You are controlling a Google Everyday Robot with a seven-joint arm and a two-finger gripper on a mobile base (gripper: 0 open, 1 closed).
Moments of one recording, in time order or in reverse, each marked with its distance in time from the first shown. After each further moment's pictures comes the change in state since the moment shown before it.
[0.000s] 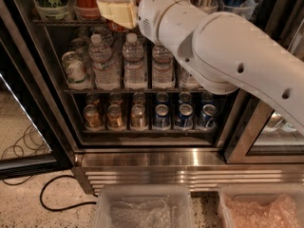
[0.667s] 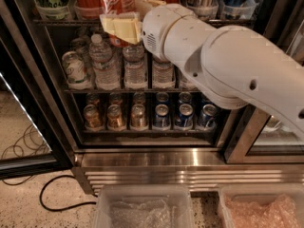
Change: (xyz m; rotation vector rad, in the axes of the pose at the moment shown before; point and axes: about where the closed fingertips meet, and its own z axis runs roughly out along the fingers) arm 0.017 0.014 -0.026 -0.026 0.055 0.039
